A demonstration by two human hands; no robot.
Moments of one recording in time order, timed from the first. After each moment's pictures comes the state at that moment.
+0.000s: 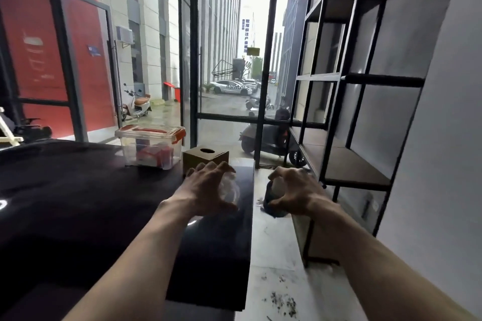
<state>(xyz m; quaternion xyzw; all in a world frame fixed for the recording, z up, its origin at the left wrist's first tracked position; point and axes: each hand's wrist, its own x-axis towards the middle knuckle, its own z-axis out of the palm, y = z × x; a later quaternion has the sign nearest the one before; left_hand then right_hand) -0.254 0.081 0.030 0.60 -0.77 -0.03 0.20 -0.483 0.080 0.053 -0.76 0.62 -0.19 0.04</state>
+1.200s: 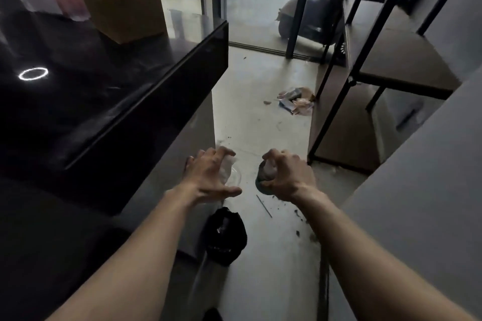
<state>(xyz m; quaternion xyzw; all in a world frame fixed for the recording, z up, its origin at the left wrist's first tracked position) -0.479 -0.001 -0.239 0.72 -0.65 -0.20 0.14 -0.679 -0.055 -0.220 -0.78 0.58 -0.06 0.20</state>
